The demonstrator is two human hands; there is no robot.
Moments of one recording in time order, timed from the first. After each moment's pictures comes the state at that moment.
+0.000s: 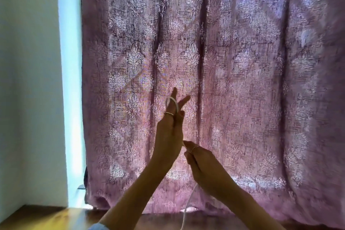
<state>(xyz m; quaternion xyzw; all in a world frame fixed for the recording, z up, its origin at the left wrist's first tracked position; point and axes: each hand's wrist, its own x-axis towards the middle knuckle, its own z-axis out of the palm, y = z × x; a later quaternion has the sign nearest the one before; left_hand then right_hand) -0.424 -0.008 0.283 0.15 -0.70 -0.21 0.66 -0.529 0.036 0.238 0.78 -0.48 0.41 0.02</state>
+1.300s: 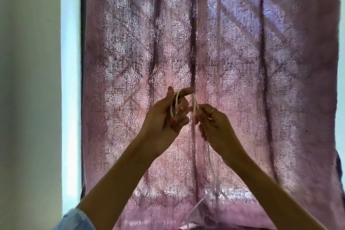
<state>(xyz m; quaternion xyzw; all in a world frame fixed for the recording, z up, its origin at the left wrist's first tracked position) -0.396 0.034 0.362 -0.09 -0.58 -0.67 0.46 -0.536 0.057 0.335 0.68 -0.40 0.61 -0.05</state>
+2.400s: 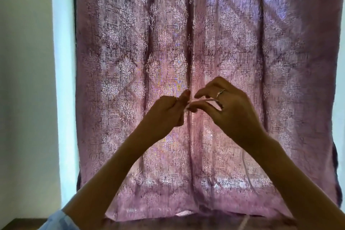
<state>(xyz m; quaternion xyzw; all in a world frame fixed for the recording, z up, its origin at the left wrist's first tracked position) -0.402 0.047 0.355 0.23 -0.82 -0.20 0.48 -0.561 0.093 0.358 0.73 -0.35 0.49 0.32</state>
